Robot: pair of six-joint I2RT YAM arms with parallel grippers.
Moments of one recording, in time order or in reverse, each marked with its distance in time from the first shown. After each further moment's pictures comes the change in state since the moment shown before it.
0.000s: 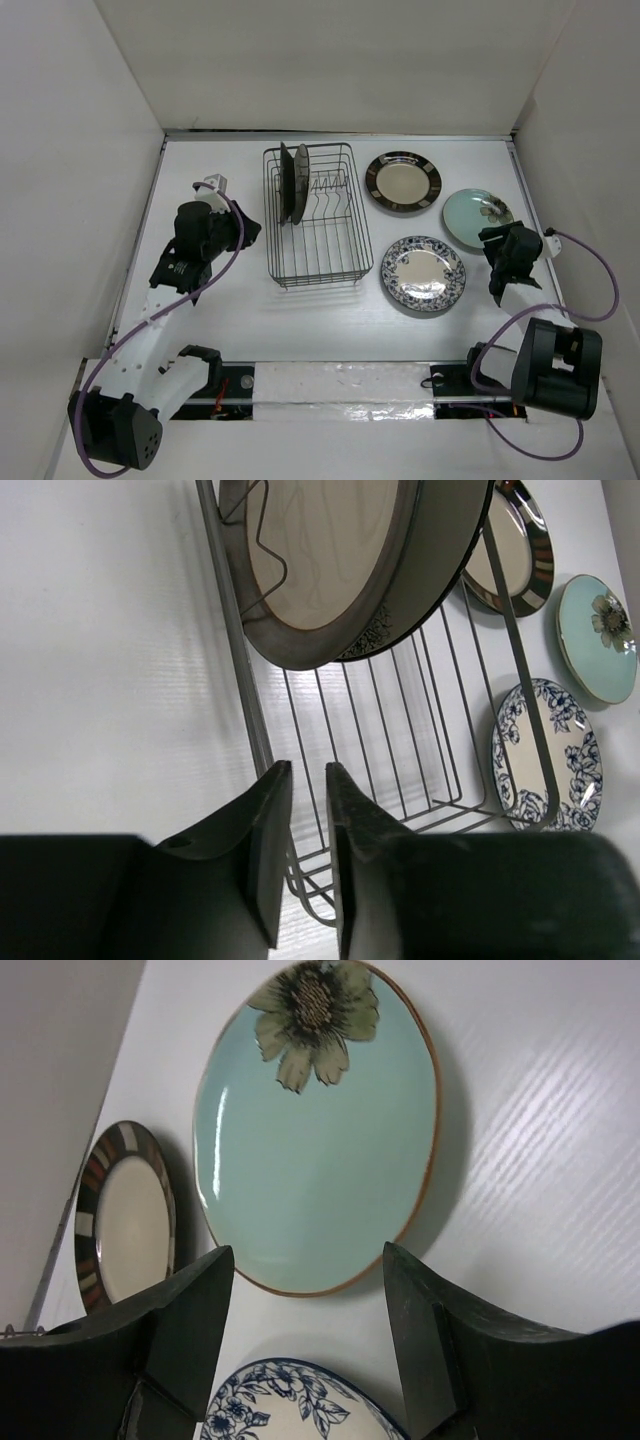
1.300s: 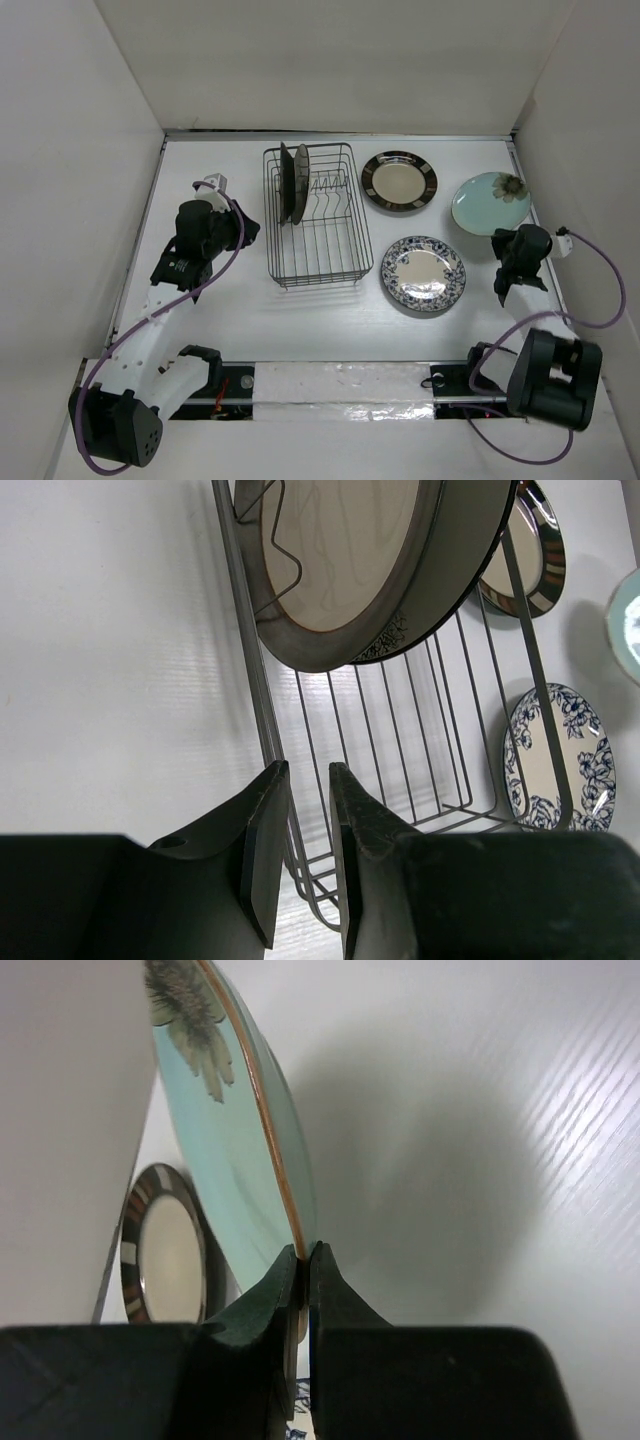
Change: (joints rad) left arm 0.000 0.018 0.007 -0.005 -0.018 0.011; right arm -0.071 0.041 0.008 0.060 -0.106 0.101
